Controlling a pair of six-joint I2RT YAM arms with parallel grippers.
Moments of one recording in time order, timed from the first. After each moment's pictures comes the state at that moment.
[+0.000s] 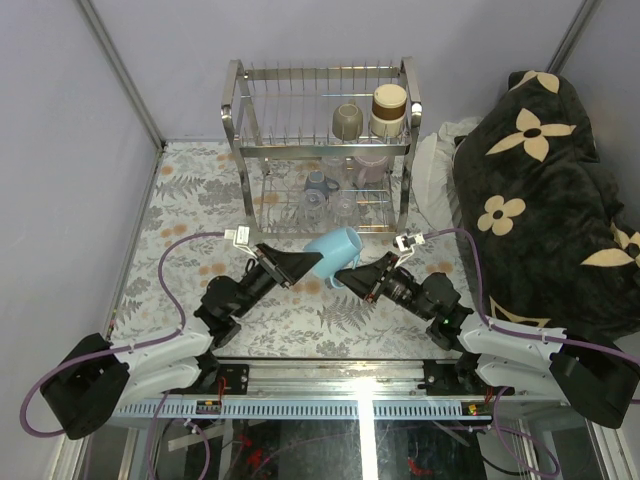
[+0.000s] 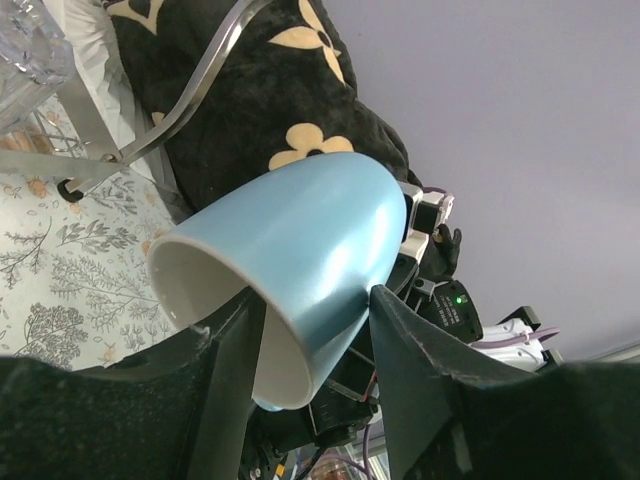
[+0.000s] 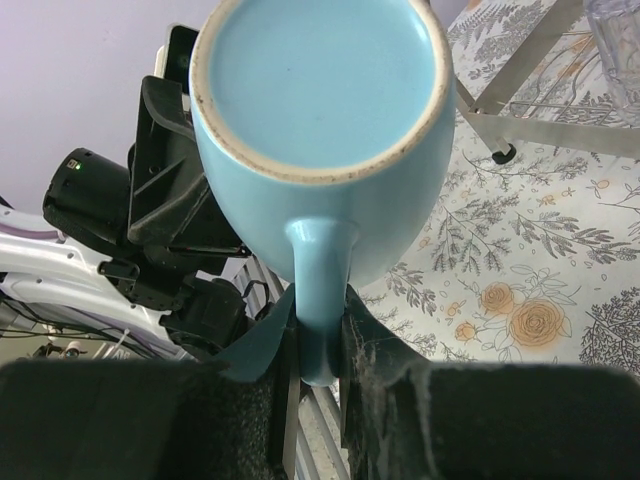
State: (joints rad) left arm -0.77 0.97 0.18 1.03 0.04 -1.17; right arm 0.88 1.04 0.23 0.94 -0.12 0.81
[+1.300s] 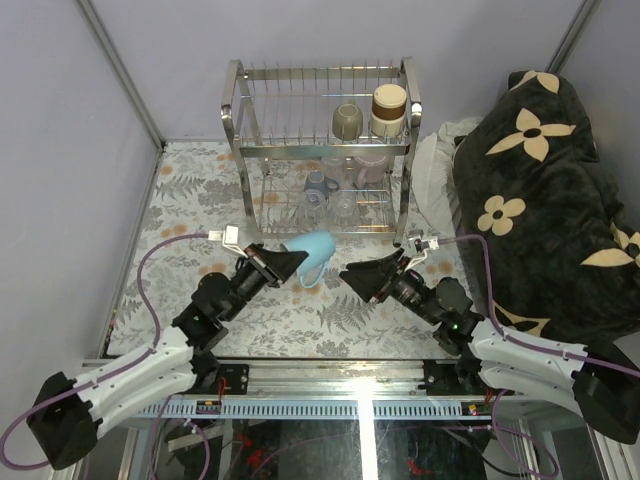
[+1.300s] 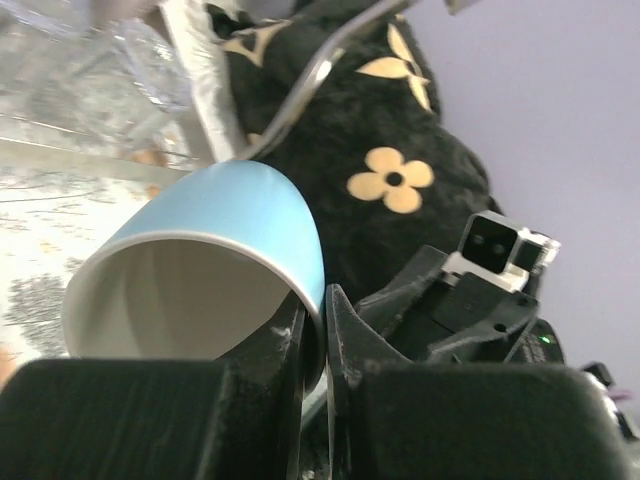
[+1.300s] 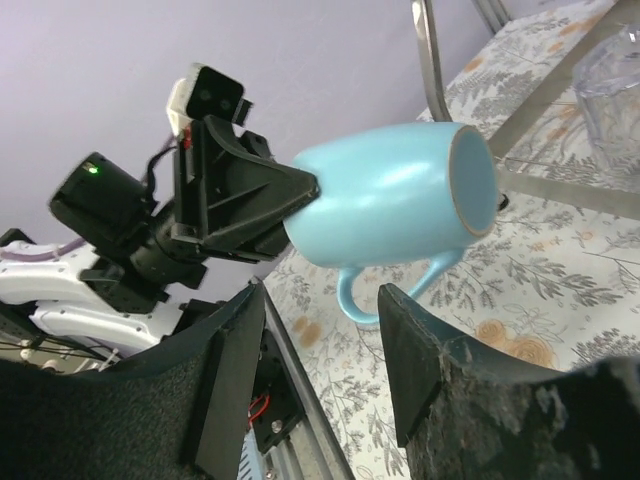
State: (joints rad) left arm -0.76 0.72 0.25 0.62 -0.05 -1.07; right arm 0.90 0.90 0.21 0.90 -0.06 0.75
